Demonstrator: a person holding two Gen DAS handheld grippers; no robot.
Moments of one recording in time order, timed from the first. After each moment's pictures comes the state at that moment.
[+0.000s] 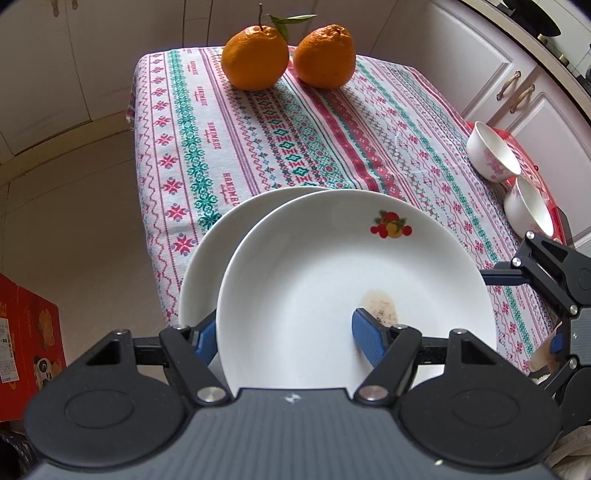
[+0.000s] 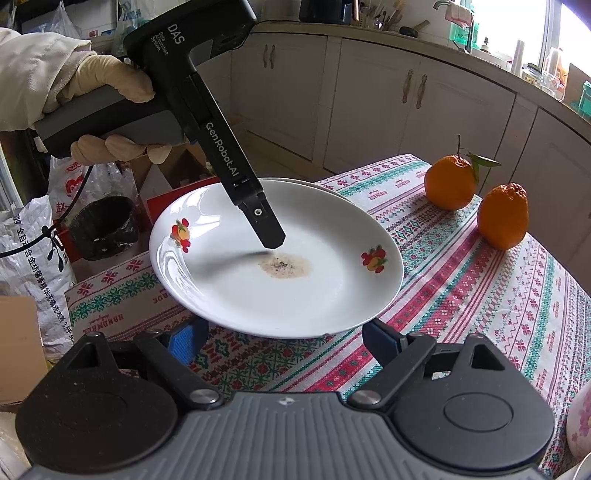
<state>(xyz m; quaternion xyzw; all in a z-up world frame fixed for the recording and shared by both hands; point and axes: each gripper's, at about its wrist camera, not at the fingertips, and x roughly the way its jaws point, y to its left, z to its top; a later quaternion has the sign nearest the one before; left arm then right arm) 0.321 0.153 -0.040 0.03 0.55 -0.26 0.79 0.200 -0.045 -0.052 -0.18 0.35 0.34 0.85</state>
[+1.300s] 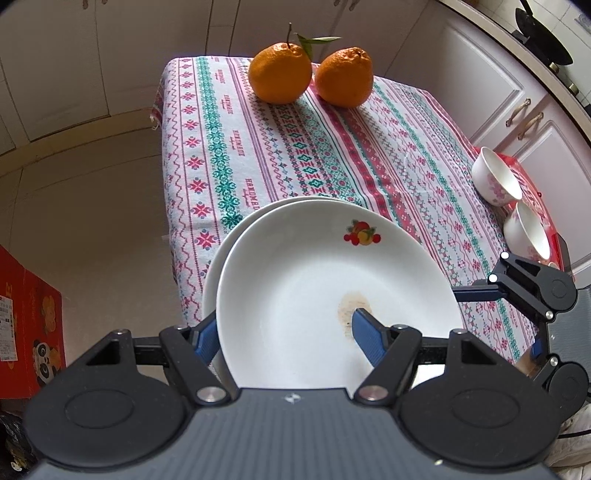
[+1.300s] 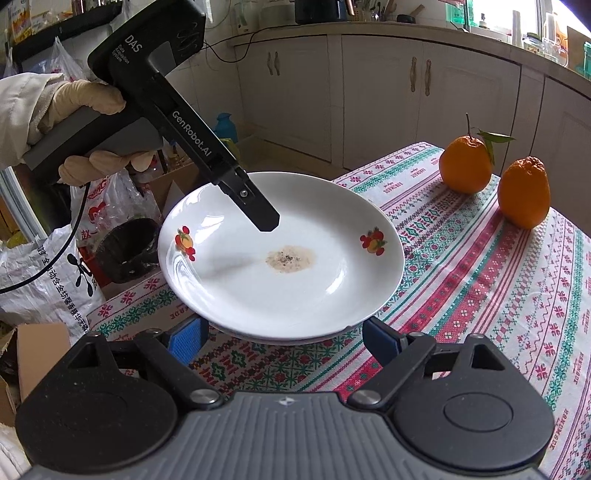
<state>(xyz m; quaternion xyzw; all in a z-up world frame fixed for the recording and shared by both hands) 0.314 0.170 -0.027 0.00 0.55 -0.24 0.80 0.215 -0.053 -0.058 -0.12 0.36 0.38 0.84</state>
